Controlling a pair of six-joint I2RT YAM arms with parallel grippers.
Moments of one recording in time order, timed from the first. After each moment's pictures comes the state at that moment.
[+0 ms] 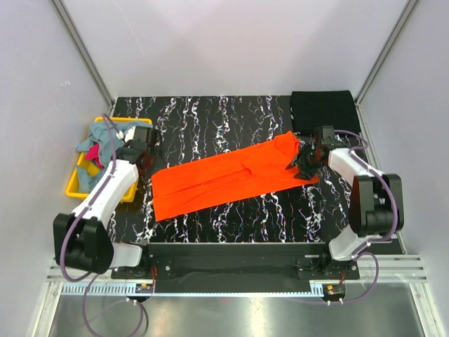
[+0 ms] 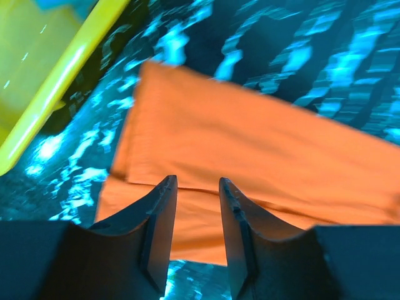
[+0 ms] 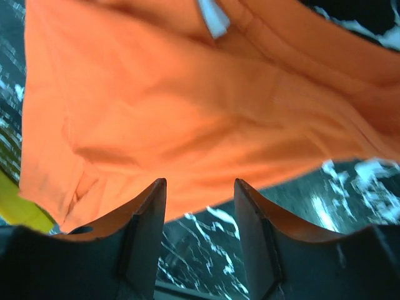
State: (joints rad) left arm -0.19 1.35 1.02 -0.71 -0.26 -0.81; right arm 0.03 1.59 1.00 -0.50 -0.26 0.73
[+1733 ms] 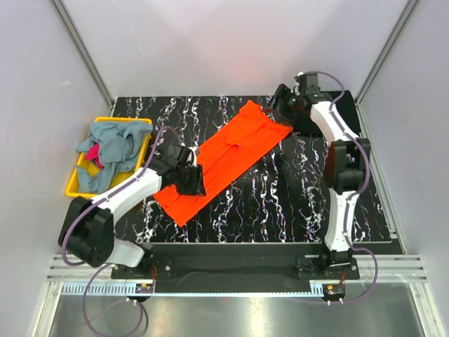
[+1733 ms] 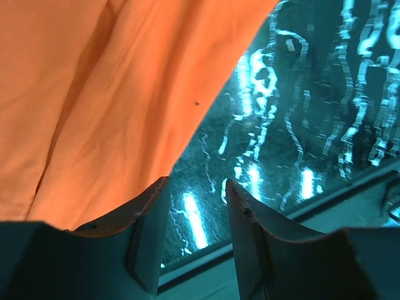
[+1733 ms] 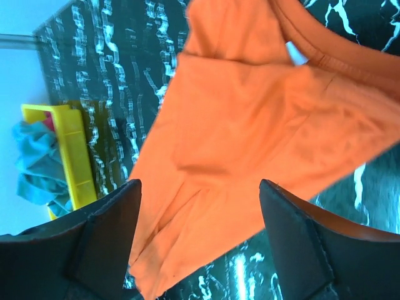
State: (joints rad) left arm -0.47 1.39 0.90 -0.58 0.24 -0.44; right arm 0.13 2.22 1.99 -0.54 -0.44 0.62
